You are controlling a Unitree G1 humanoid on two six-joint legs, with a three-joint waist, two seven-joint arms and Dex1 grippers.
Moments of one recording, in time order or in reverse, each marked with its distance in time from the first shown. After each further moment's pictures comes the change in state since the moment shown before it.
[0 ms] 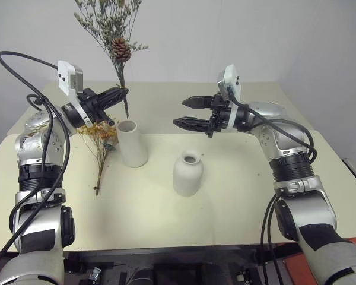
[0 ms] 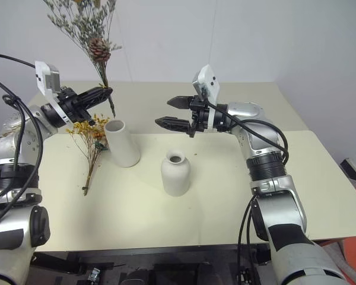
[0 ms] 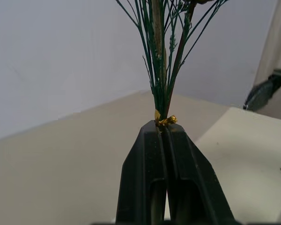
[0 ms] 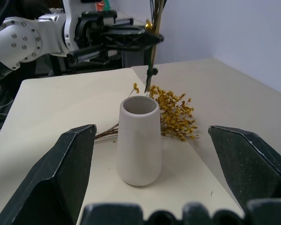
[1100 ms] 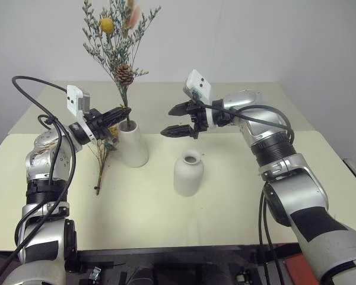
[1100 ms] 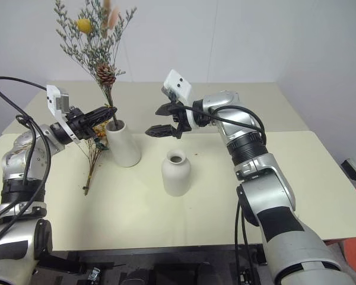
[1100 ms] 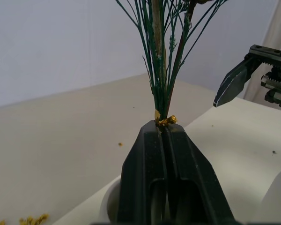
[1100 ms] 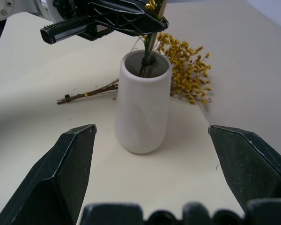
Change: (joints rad) left arm 0.129 -0.035 0.003 -0.027 0.000 -0.041 0.016; right arm -0.204 0.079 0.165 0.259 -0.221 0.002 0.063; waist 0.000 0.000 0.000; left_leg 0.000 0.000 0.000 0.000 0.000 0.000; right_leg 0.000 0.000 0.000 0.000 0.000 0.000
